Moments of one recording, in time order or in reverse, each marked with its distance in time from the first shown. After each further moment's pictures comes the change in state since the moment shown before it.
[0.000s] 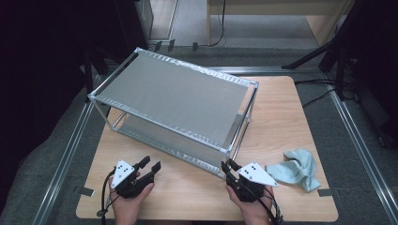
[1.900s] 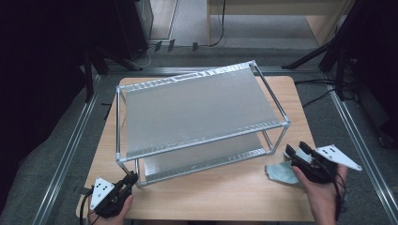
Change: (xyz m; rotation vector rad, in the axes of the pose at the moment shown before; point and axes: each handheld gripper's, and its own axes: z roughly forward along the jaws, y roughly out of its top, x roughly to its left) left arm -0.001 -0.017 -0.060 0.033 0.098 0.013; right arm -0.167 0.014 -0.073 -0.002 -0.238 0.114
